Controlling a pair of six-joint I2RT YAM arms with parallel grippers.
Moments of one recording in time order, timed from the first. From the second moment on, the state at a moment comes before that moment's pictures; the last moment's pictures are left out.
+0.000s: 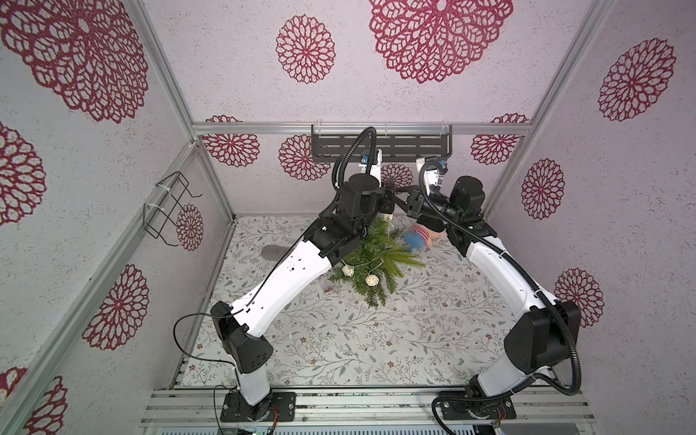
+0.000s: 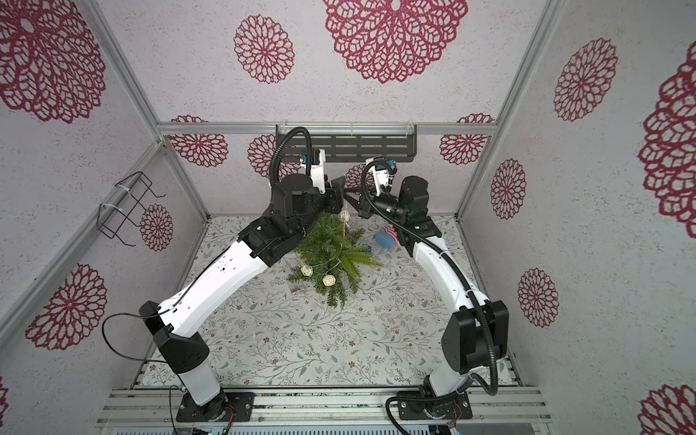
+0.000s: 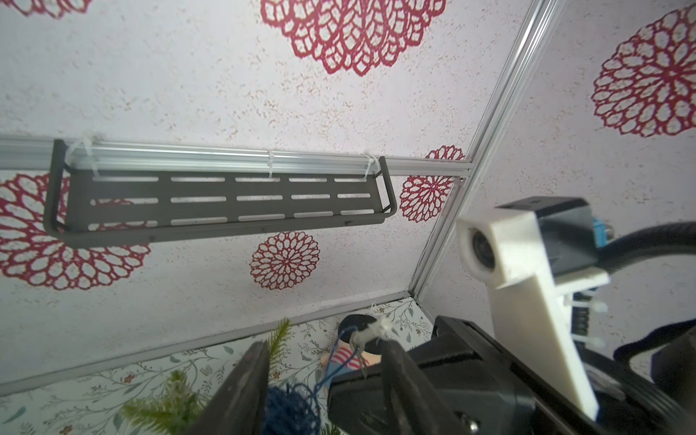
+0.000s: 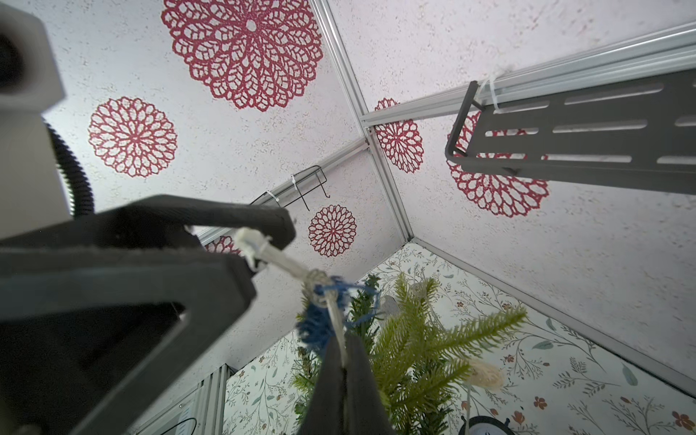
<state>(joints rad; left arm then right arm) -0.81 1.79 2.02 -0.32 -0.44 -0.21 0.30 1.61 1.54 0.18 -0.87 0.51</state>
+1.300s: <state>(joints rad) -0.85 1.11 1.24 -0.51 -0.46 -0.55 0.37 1.31 1.45 -0.13 -0.54 0.38</state>
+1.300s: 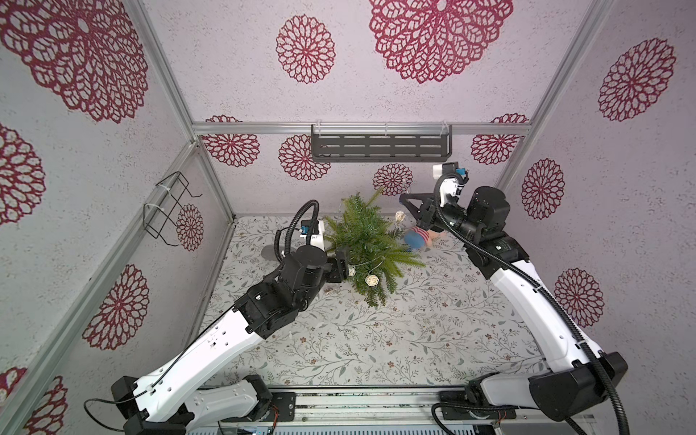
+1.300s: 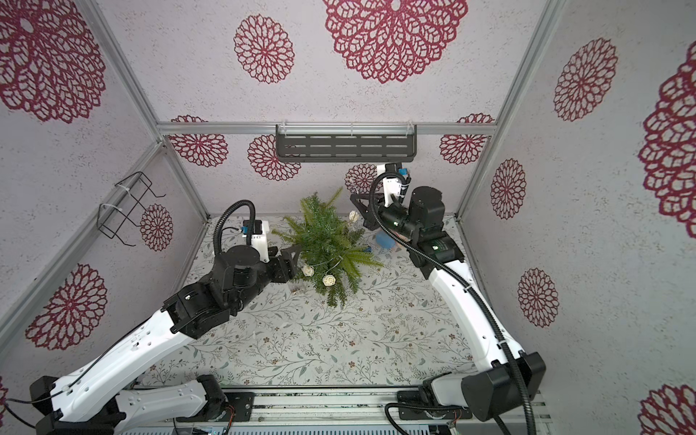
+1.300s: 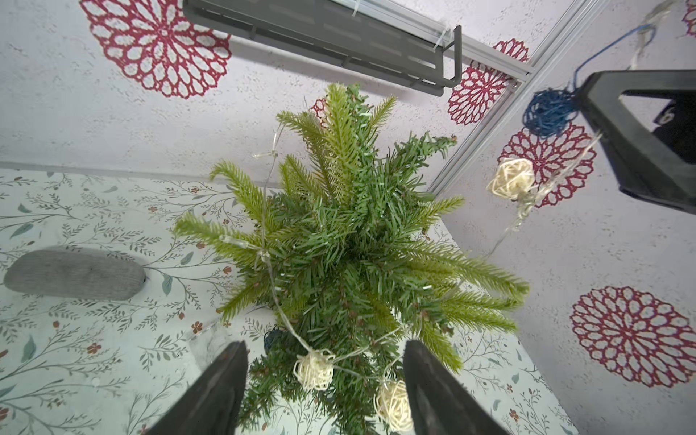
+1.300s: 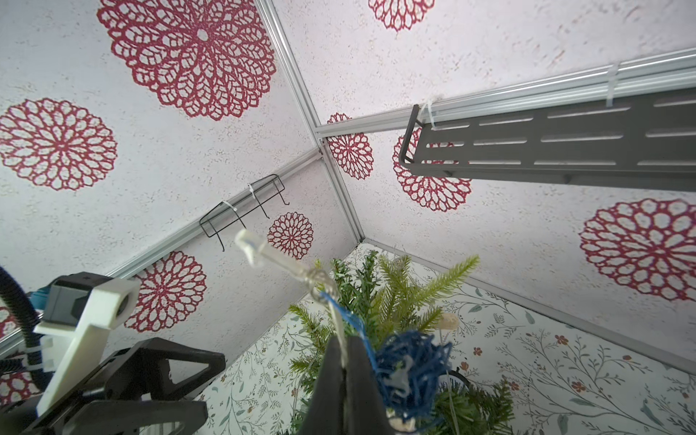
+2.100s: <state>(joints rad) -0.85 0.99 1.14 -0.65 -0.33 -0.72 0.54 1.07 1.26 -0.29 -0.53 0.42</state>
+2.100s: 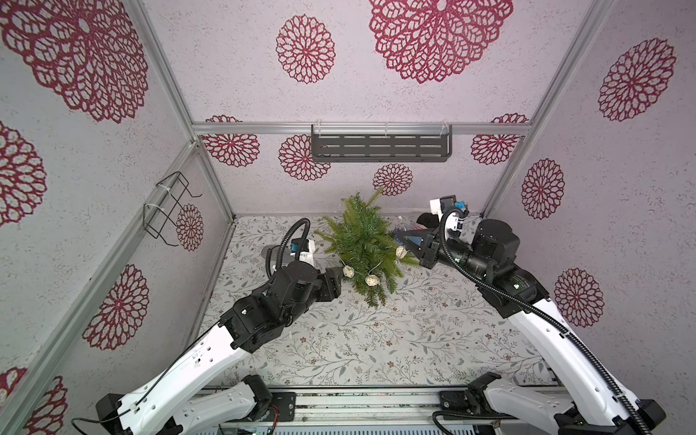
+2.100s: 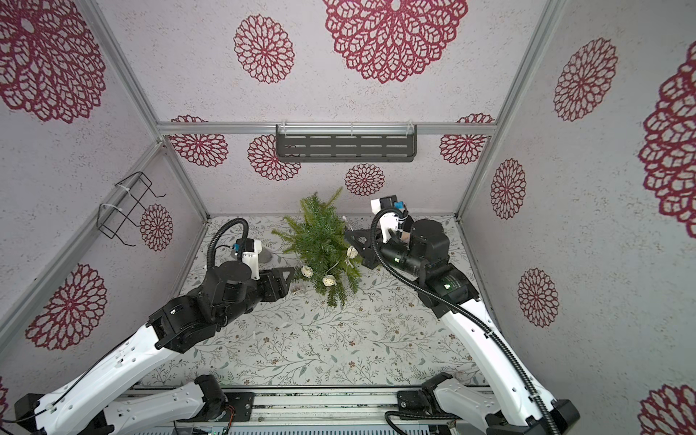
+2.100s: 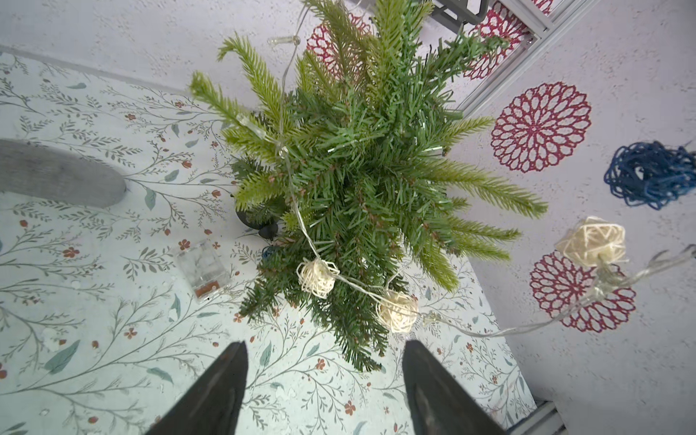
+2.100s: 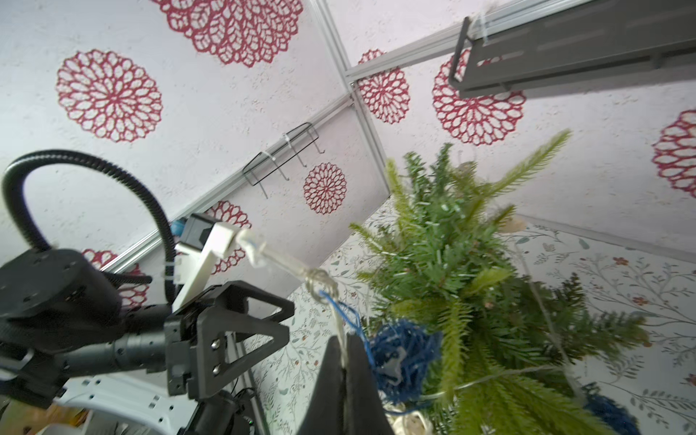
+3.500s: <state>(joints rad) -0.69 1.07 1.03 -0.43 -0.06 -0.88 0.98 1.21 1.36 -0.24 -0.47 0.45</state>
